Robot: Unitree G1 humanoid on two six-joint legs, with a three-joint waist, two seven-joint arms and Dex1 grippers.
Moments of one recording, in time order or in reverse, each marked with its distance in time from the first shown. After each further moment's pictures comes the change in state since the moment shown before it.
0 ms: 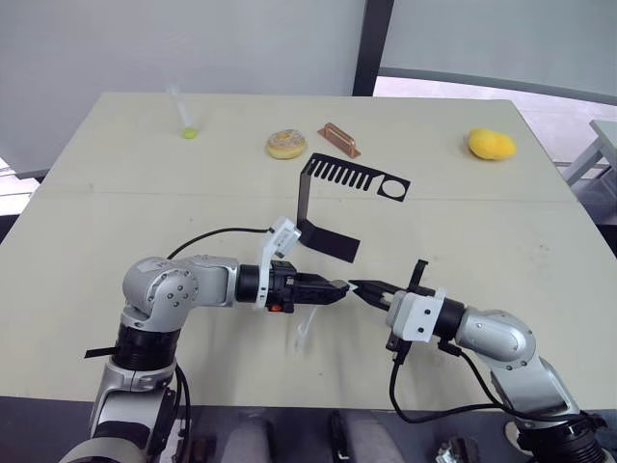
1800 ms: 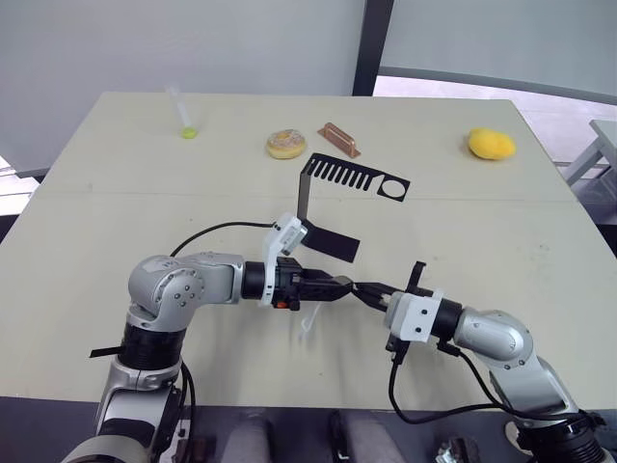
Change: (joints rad) left arm -0.015 -0.013 -0.018 -0.025 0.054 -0.017 0.004; right arm -0.004 -0.004 0.010 0.012 -0.008 0.011 0.008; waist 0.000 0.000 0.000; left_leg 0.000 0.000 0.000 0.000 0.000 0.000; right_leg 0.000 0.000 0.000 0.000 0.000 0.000
